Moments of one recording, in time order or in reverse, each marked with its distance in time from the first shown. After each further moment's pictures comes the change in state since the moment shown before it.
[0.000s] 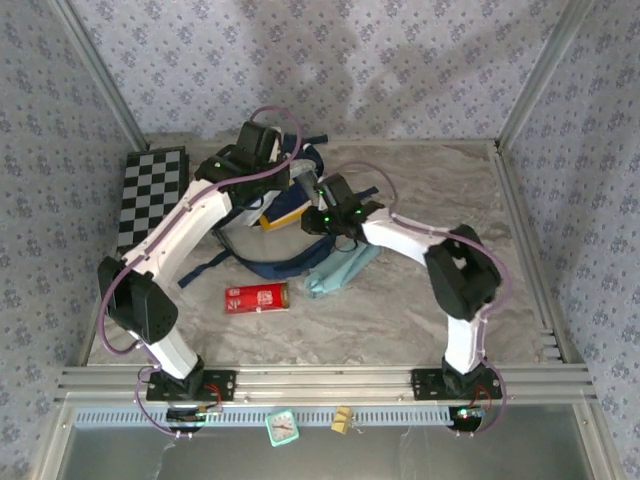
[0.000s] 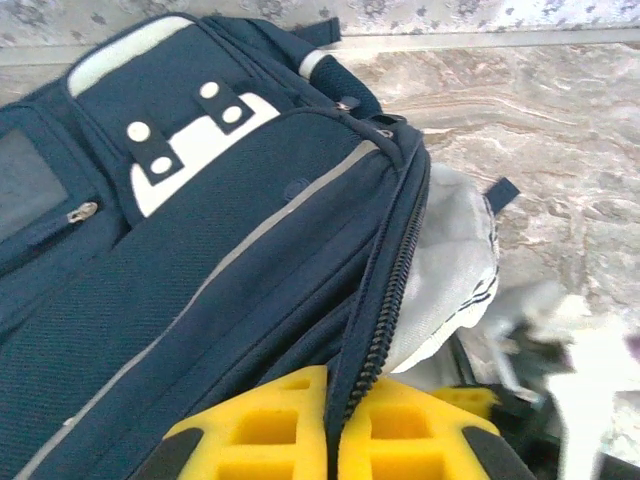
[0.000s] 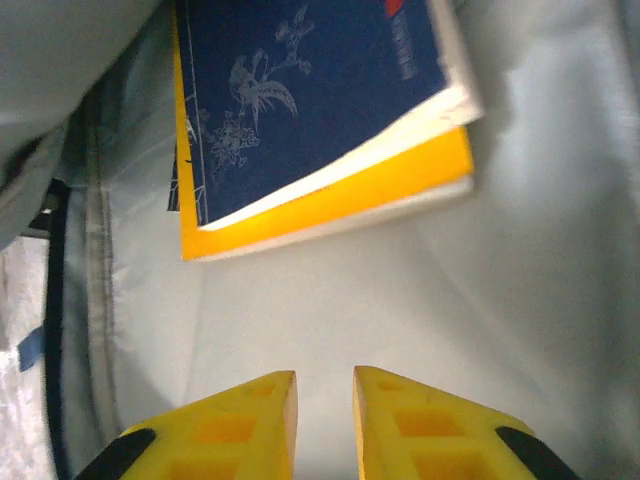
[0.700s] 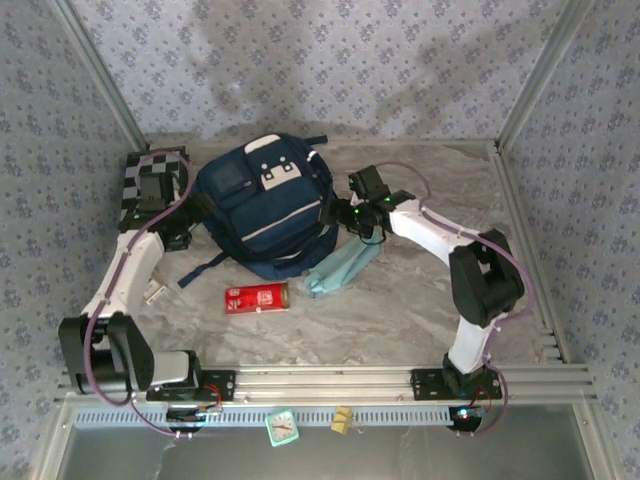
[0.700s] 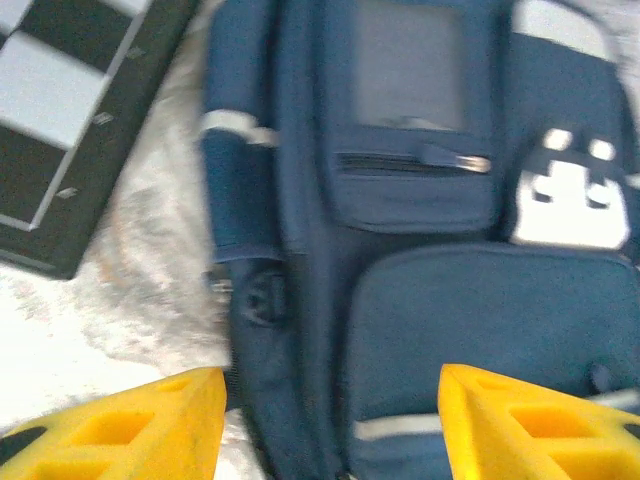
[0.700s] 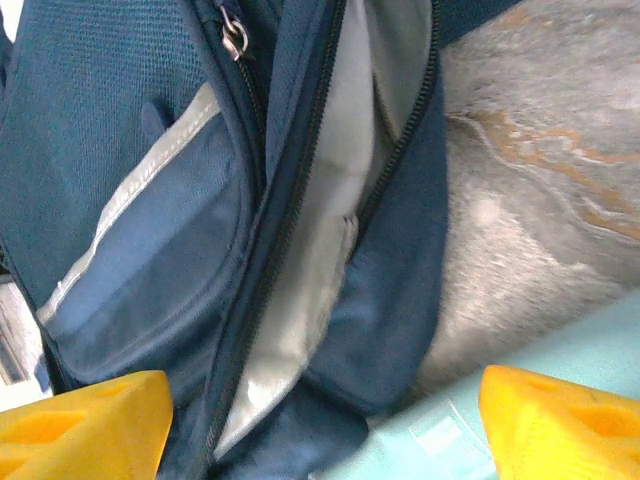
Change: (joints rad) left arm 0.578 -0.336 -0.643 0.217 0.246 -0.289; right arm -0.131 -0.018 0.023 -0.216 -0.094 0.156
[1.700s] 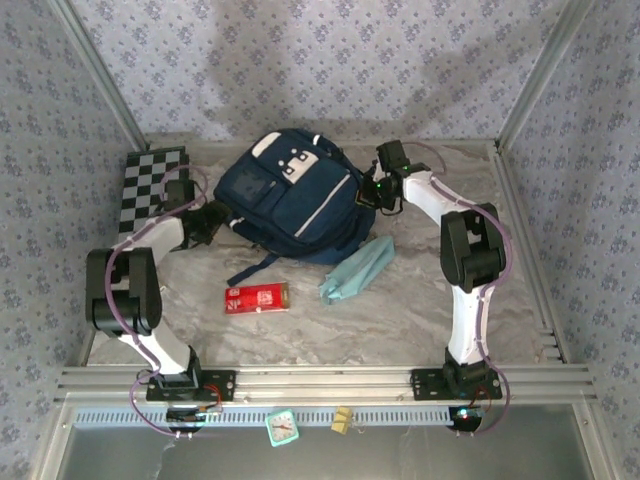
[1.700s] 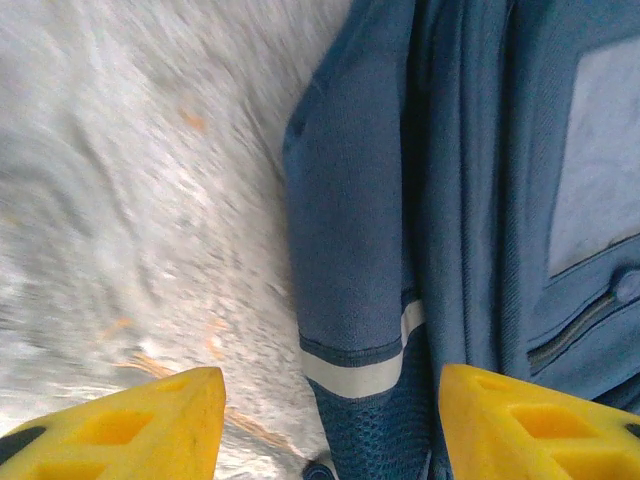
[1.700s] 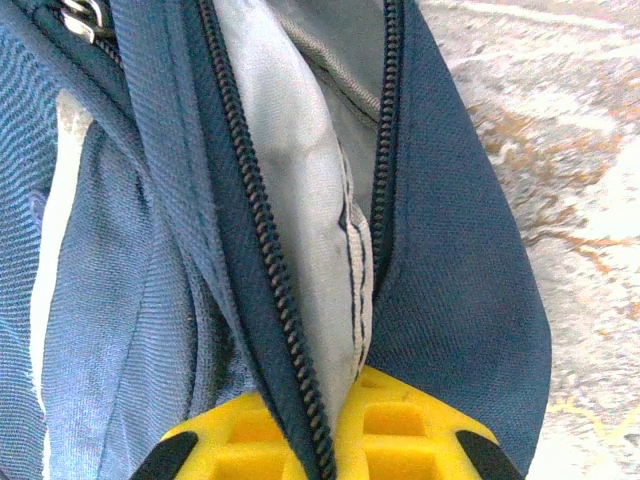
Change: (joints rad) left arm -0.072 0.336 -0.037 0.270 0.116 -0.240; right arm -0.248 0.244 0.277 -0.121 -0.050 -0.219
